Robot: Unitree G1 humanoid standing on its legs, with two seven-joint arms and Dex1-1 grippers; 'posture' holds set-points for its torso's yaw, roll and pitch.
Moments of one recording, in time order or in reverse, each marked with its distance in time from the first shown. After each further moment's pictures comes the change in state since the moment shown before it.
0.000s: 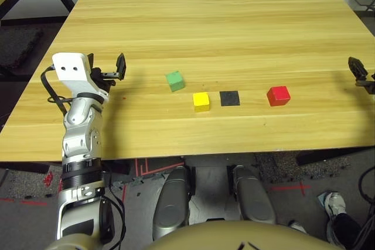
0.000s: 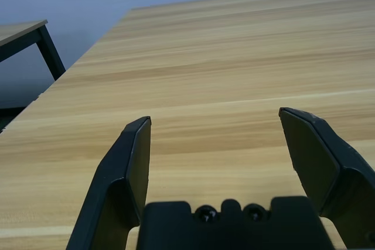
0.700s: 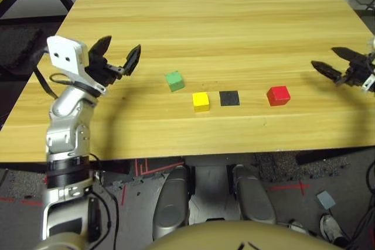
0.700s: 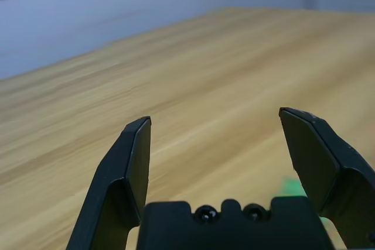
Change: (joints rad) left arm -0.015 0.258 -0.099 -0.220 -0.234 0.164 -0.530; right arm -0.044 -0.002 0.304 -0.328 -0.060 0.135 0.679
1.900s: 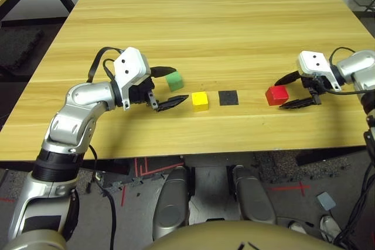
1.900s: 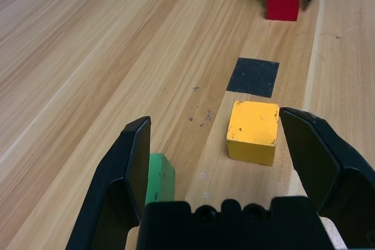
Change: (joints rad) left arm -0.053 0.085 -0.259 -0.082 0.103 0.129 -0.215; right arm -0.219 0.060 0.553 0.198 -0.161 -0.226 0.214
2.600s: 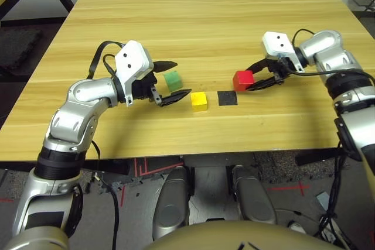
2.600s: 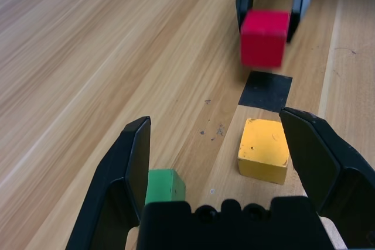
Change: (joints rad) left arm -0.030 -0.019 -0.001 -0.067 0.007 0.078 0.072; right arm -0.104 0.245 -0.010 -0.243 -0.063 0.277 -0.005
